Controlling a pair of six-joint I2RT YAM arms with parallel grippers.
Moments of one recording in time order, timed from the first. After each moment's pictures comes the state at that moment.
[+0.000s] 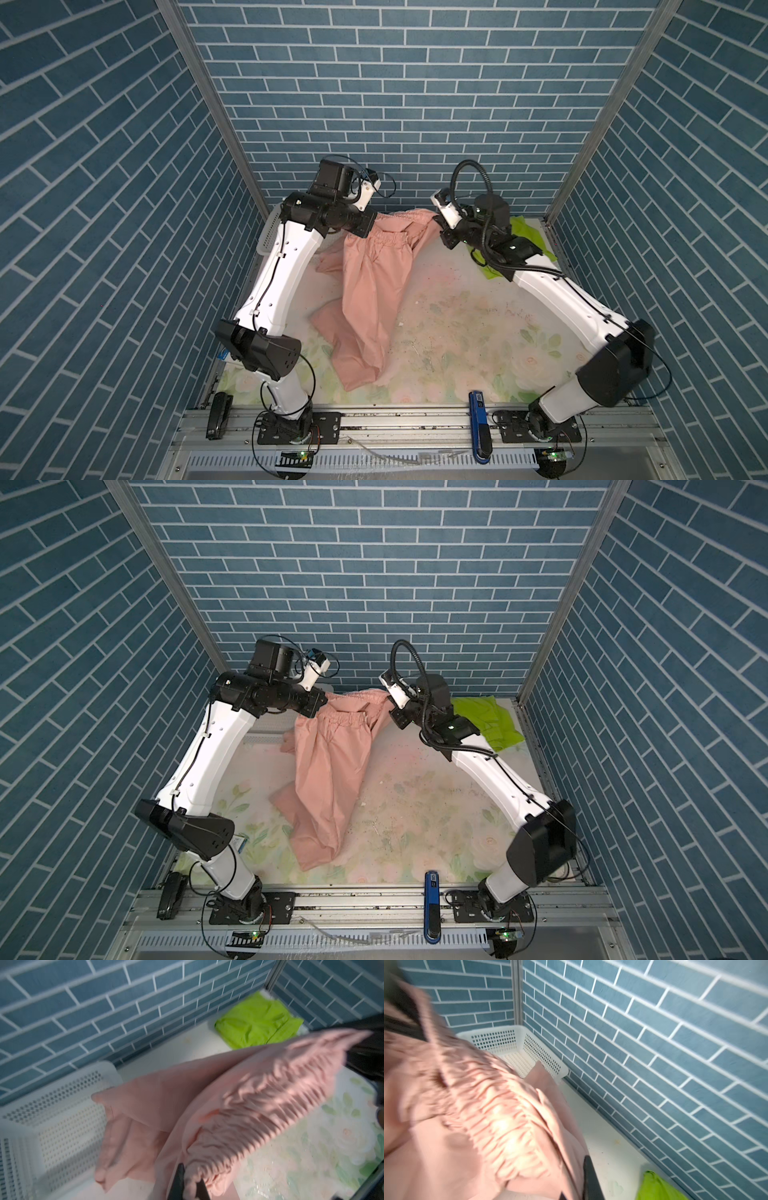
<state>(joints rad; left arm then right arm) -0.35 1.78 2.23 -1.17 0.23 0.13 0.59 1.47 1.50 -0.29 -0.12 -0.36</state>
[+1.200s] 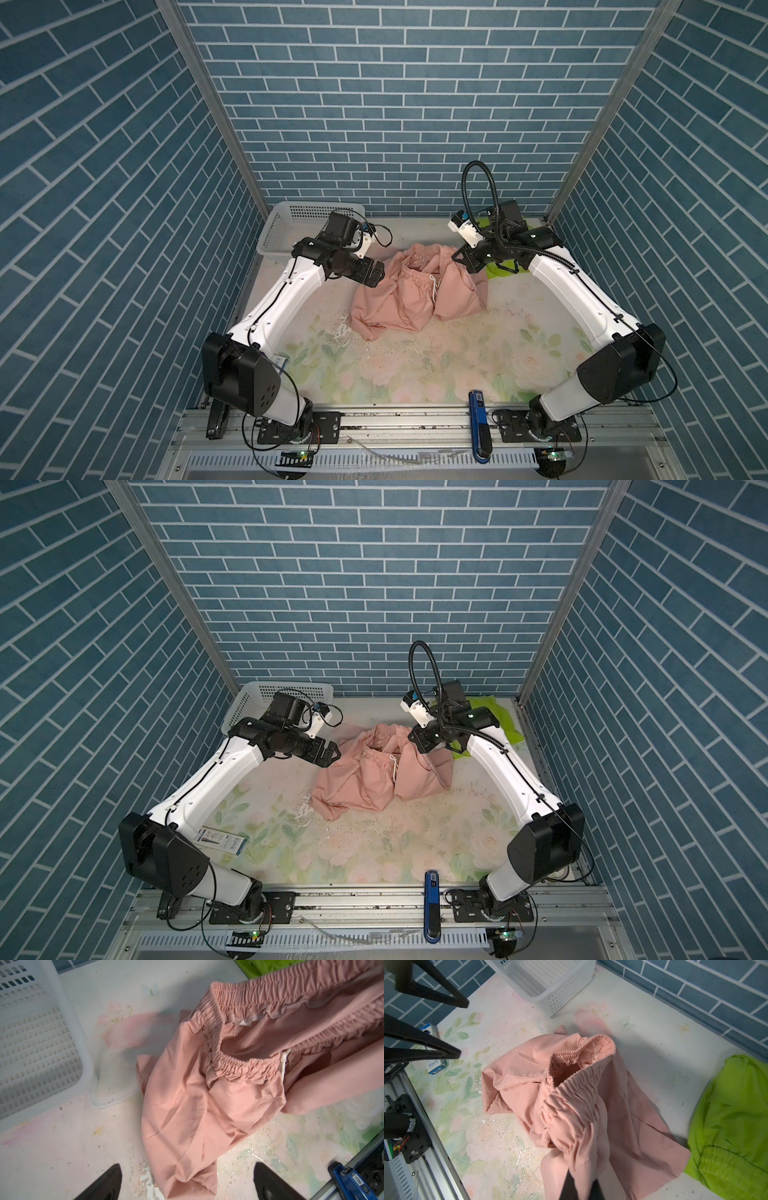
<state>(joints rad) -0.37 1.52 1.42 -0.86 0.24 0.03 0.45 1.56 1.56 -0.90 -0.40 -0.26</state>
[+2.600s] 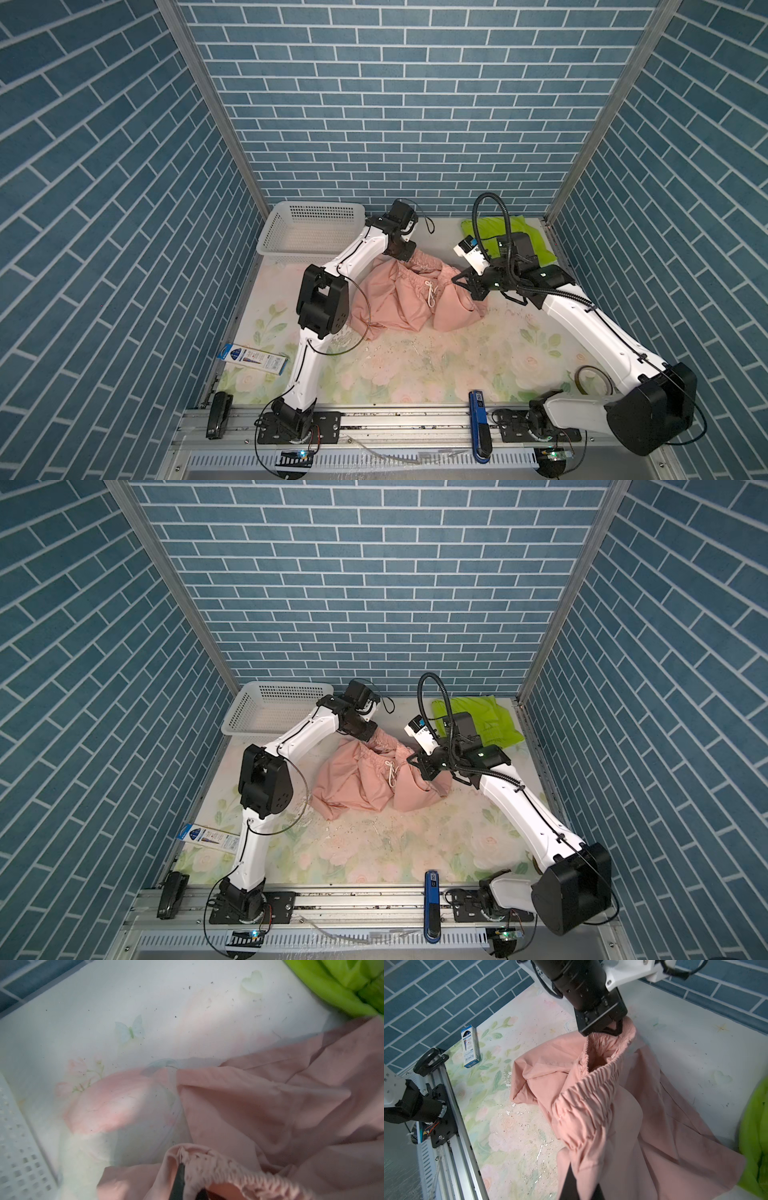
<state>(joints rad) -0.51 2.25 2.12 -0.93 0.03 0.01 0.45 1.28 1.13 -0.63 -0.50 -0.21</state>
